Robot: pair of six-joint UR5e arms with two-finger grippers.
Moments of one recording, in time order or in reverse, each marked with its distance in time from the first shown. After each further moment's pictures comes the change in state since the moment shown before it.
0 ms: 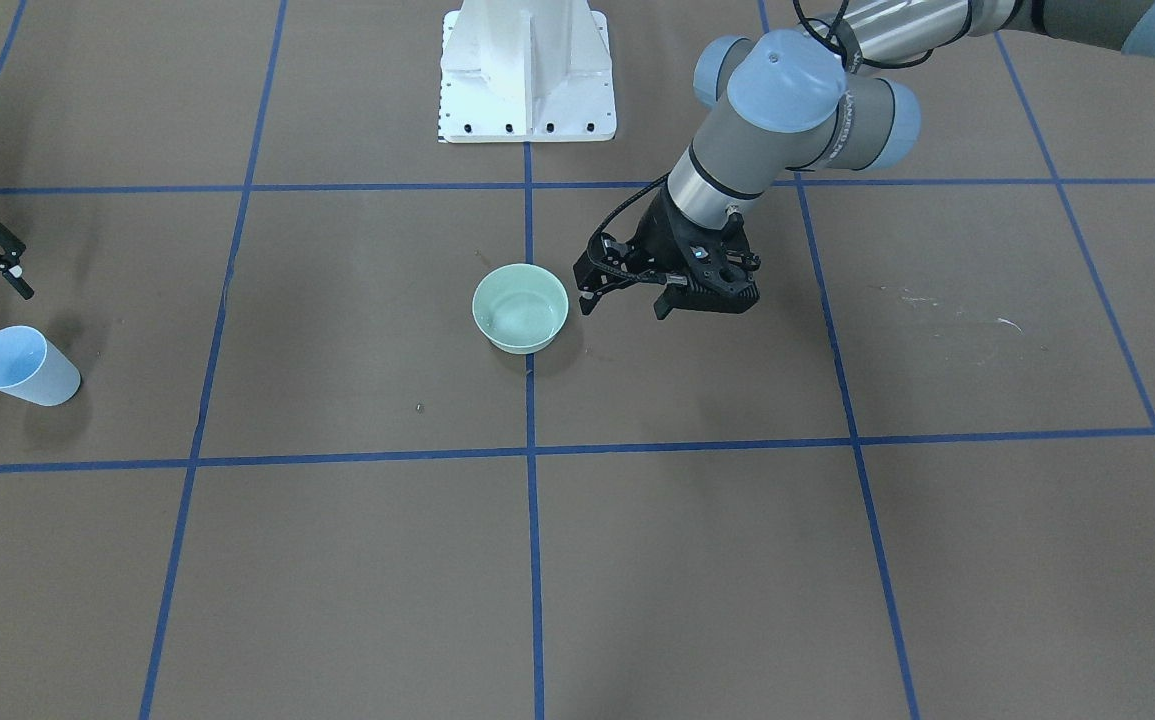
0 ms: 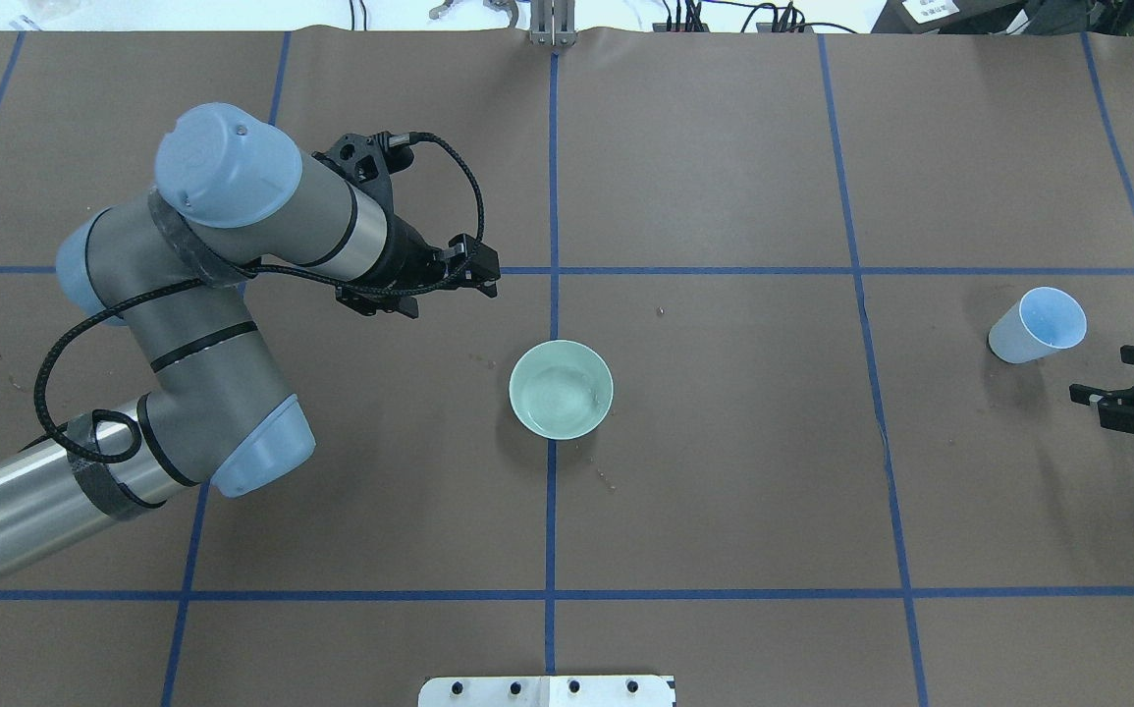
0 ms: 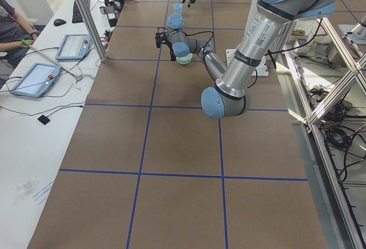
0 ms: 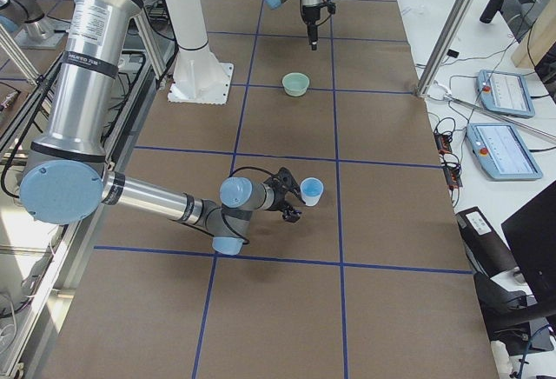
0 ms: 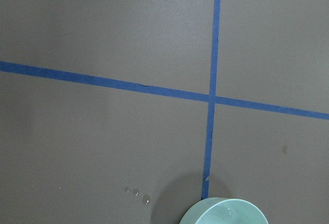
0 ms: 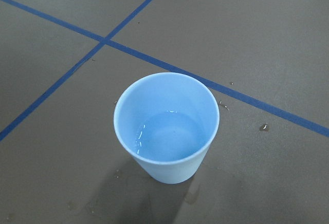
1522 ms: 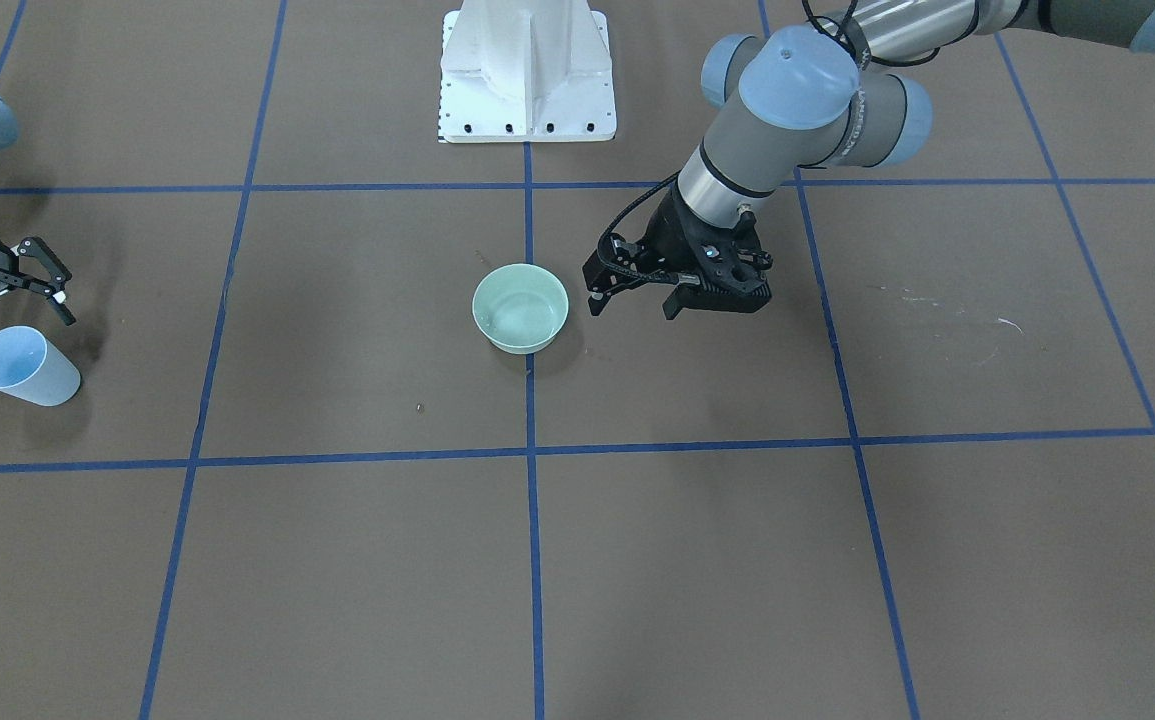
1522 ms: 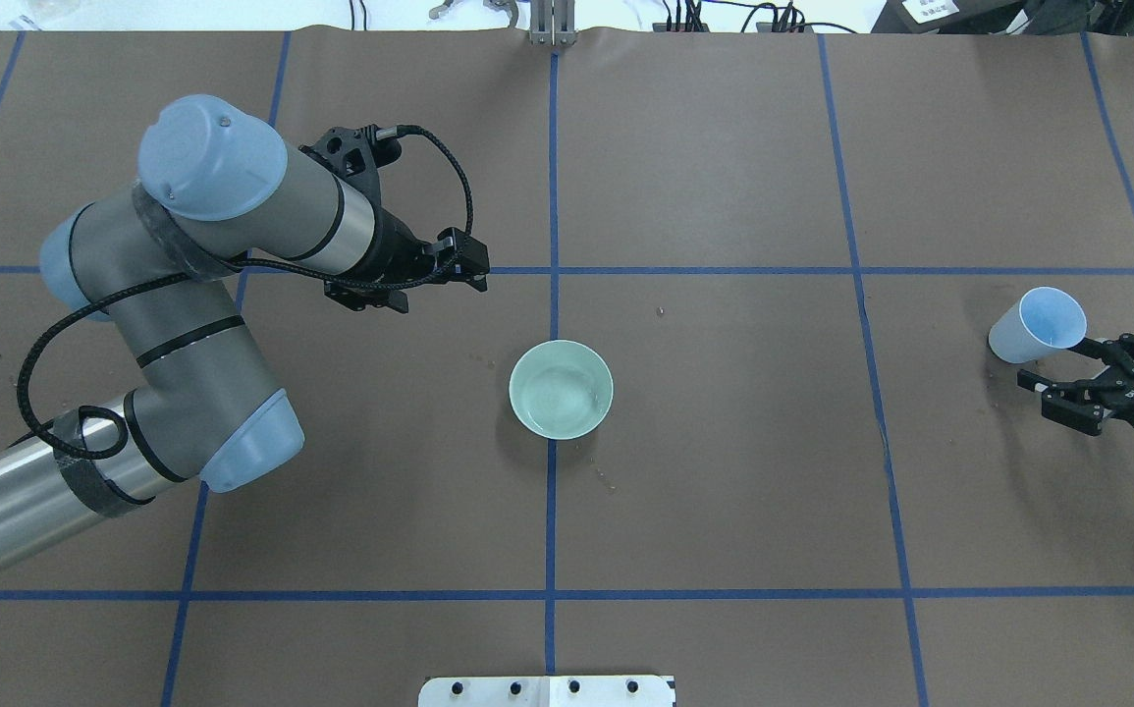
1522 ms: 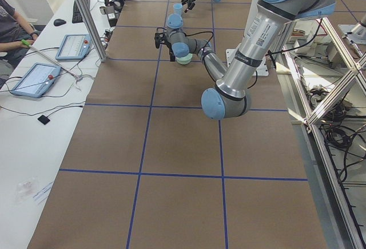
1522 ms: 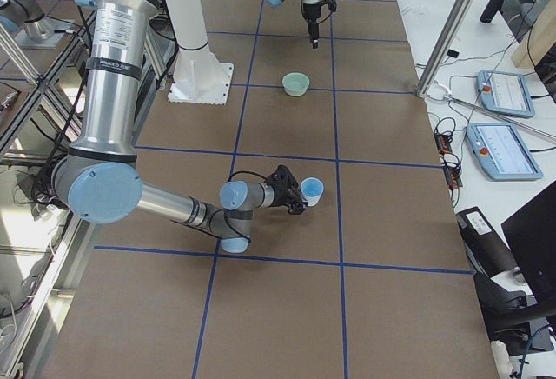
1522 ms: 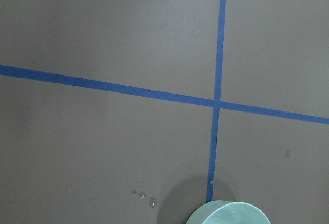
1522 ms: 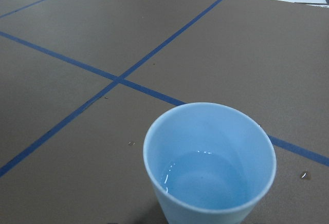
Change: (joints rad) left arm -0.014 0.012 -0.015 0.009 -0.004 0.001; right arm -0.166 0.084 -0.133 0.196 -0.285 0.012
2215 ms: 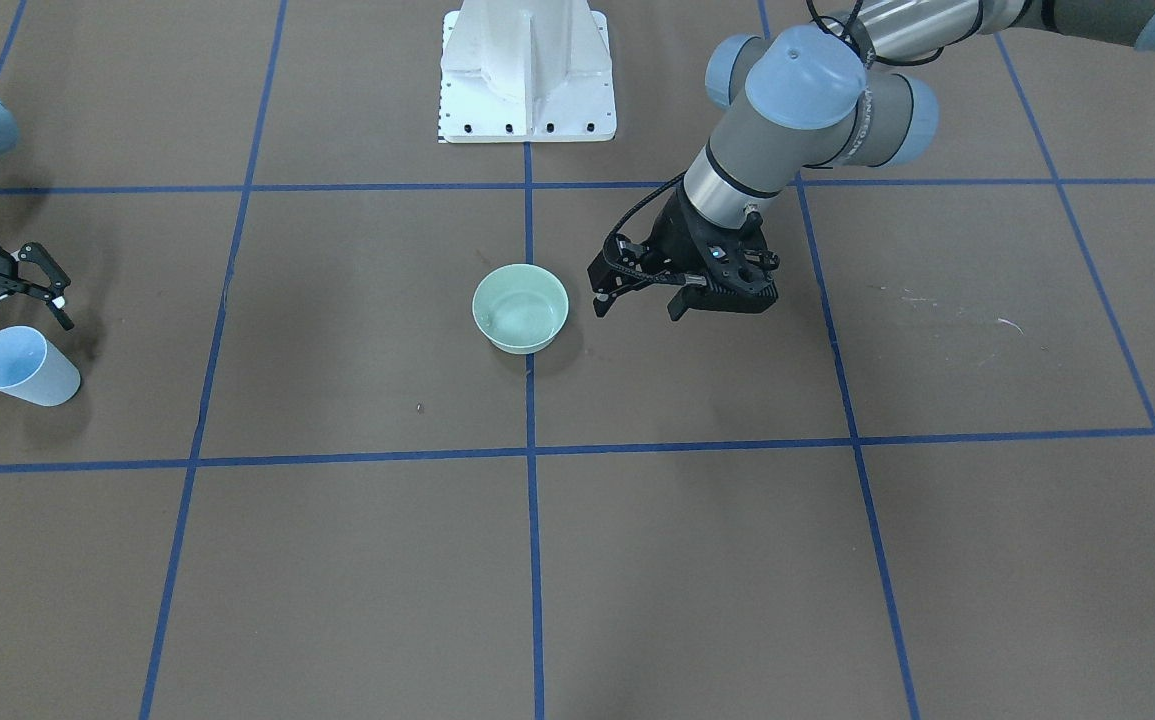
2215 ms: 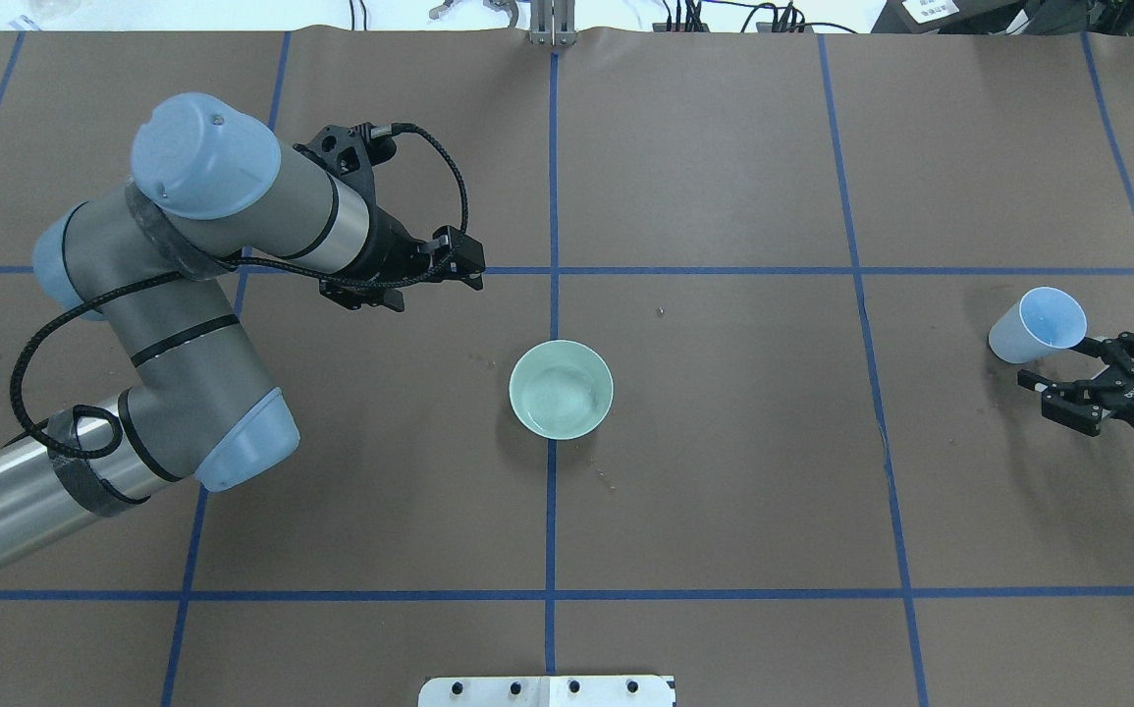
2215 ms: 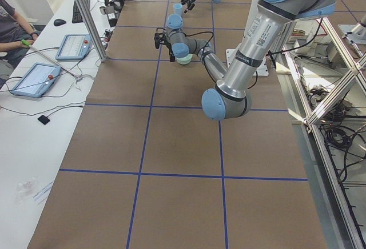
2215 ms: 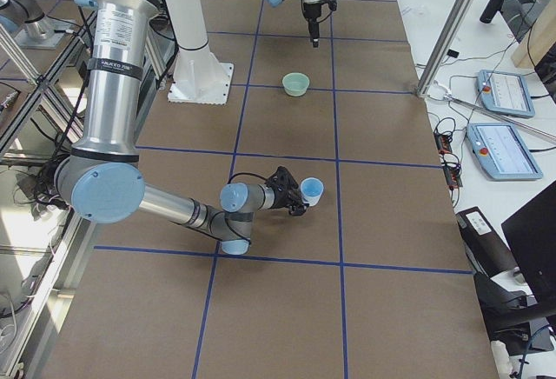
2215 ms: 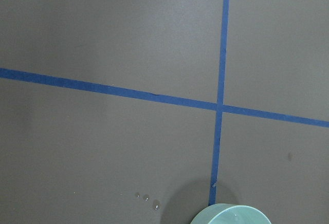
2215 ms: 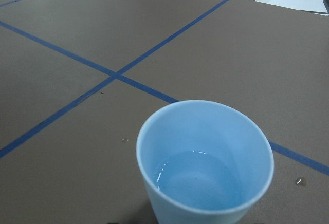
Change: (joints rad) left arm -0.004 0.006 -0.006 0.001 -0.001 0.000; right arm 0.000 0.011 -0.026 0.020 -0.006 -0.028
